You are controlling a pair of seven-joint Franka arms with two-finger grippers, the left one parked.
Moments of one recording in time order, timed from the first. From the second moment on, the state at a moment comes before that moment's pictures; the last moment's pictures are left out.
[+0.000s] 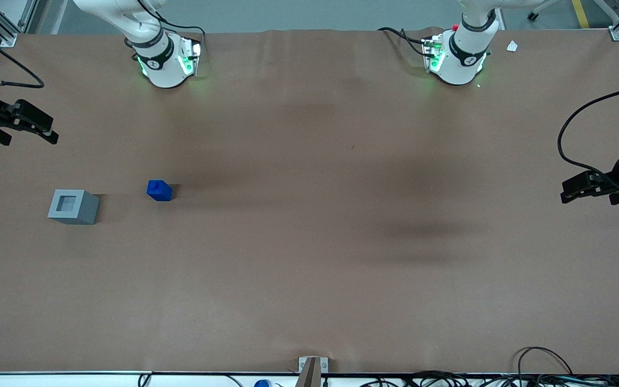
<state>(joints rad) 0.10 -0.07 -0.11 -1.61 0.04 1.59 -0.01</state>
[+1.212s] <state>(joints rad) 0.10 0.01 -0.05 -1.97 0.04 1.88 0.07</state>
